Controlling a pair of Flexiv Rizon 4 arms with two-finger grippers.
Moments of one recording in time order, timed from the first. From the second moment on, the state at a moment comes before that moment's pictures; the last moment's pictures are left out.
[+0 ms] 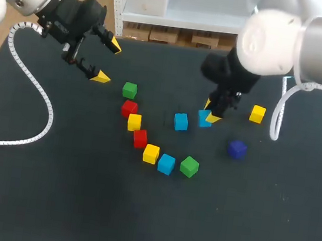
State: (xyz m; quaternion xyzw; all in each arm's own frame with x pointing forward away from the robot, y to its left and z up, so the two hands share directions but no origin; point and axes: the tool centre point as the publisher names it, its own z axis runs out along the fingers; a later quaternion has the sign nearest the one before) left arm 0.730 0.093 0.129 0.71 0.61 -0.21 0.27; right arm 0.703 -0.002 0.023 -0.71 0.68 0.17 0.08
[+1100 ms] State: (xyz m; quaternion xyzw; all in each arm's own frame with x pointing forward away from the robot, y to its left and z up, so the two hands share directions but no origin) left arm 0.730 0.093 0.129 0.71 0.61 -0.21 0.27; right arm 0.714 0.010 0.011 -0.71 0.67 0.16 0.13
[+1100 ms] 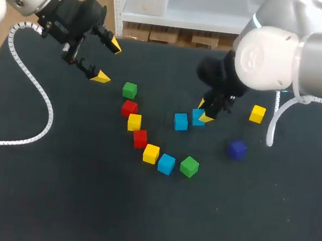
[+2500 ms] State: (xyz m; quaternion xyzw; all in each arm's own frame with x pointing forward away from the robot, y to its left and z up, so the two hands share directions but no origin) left arm 0.730 0.093 0.129 0.71 0.61 -0.21 0.27; right arm 0.702 0.010 0.000 -0.71 0.67 0.16 0.13
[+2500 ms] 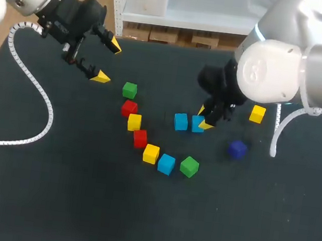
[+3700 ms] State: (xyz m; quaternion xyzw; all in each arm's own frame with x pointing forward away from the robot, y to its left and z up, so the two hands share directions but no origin) left arm 0.730 0.093 0.129 0.71 0.61 -0.21 0.27; right arm 0.705 0.010 -0.002 -0.71 0.67 0.16 0.14
